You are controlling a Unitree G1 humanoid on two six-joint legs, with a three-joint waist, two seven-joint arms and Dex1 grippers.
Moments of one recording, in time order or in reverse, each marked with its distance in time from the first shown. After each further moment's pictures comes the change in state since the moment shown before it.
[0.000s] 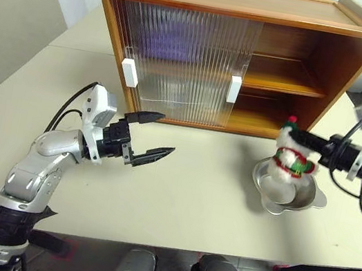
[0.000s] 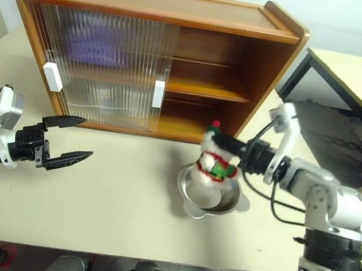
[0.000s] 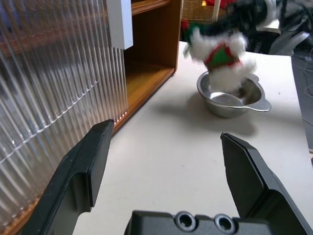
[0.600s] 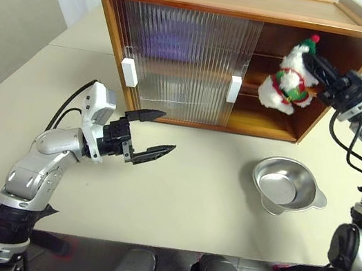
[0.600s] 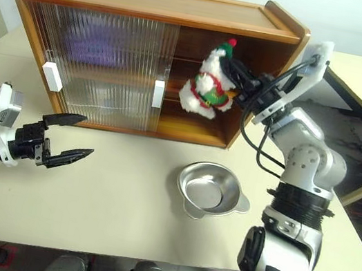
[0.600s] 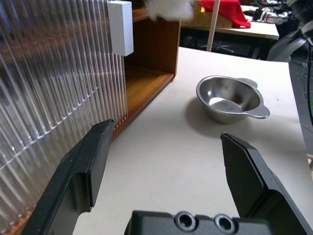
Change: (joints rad) left arm -0.006 -0.004 0.002 0.002 -0.008 0.002 0.006; right arm -0.297 0.288 -0.102 0.076 0.034 -0.279 -0.203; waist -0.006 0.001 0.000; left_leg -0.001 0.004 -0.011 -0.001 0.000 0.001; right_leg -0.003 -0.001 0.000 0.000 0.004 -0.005
